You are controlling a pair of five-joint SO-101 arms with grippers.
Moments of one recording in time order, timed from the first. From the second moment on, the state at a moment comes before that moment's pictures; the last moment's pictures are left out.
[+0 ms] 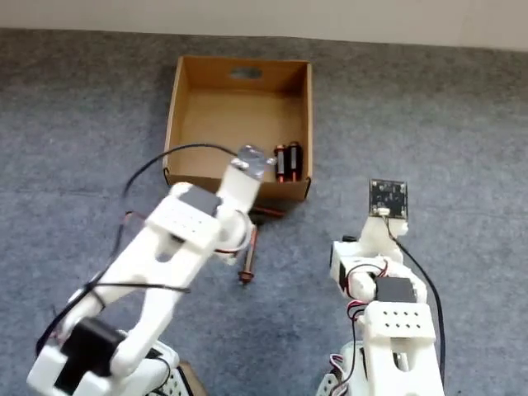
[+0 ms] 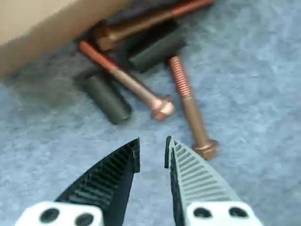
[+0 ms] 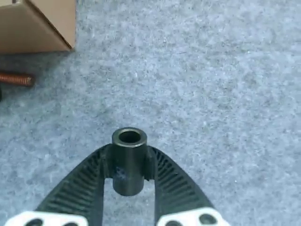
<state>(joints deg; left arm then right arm) 22.2 -13.1 37.1 65.3 -0.3 -5.4 -58.0 76.9 43.6 -1.5</state>
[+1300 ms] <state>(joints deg) 26.2 6.2 30.5 69.9 6.9 -5.4 -58.0 77.1 43.6 -1.5</state>
